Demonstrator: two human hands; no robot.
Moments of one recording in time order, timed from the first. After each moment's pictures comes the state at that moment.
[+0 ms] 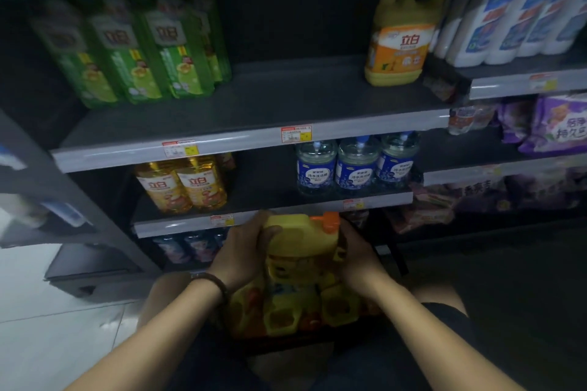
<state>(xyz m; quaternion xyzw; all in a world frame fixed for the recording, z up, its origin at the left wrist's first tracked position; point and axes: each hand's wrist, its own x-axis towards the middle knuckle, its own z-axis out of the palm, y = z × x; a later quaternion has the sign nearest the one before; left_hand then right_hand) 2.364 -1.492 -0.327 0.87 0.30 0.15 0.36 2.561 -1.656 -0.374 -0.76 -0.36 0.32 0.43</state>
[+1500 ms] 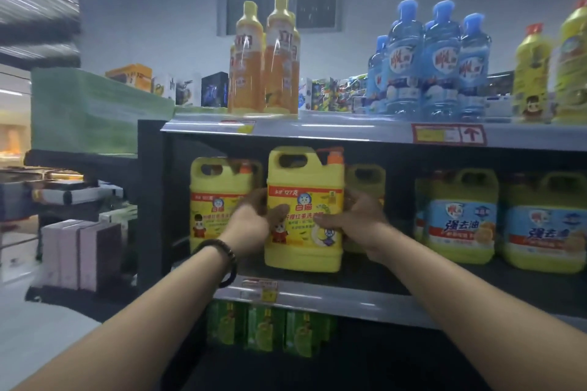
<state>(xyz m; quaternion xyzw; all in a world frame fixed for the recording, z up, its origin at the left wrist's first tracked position) 2.322 -1.263 0.139 0.72 0.33 0.46 0.40 2.531 -1.328 0.144 -0.57 -0.54 0.23 0.58</state>
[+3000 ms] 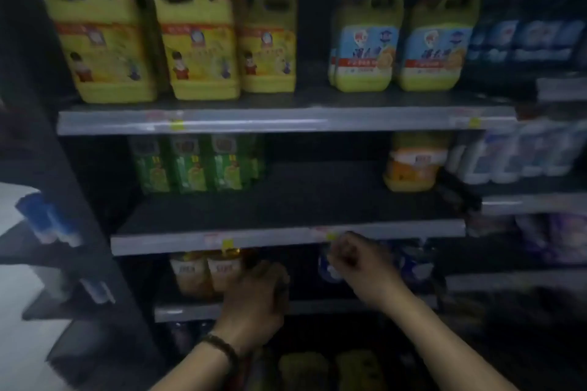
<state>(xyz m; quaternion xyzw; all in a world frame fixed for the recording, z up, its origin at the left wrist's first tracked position) 2.366 -1.459 -0.228 0.92 0.32 0.17 0.13 2.581 -1.580 -0.189 -0.76 -0.49 0.17 0.40</state>
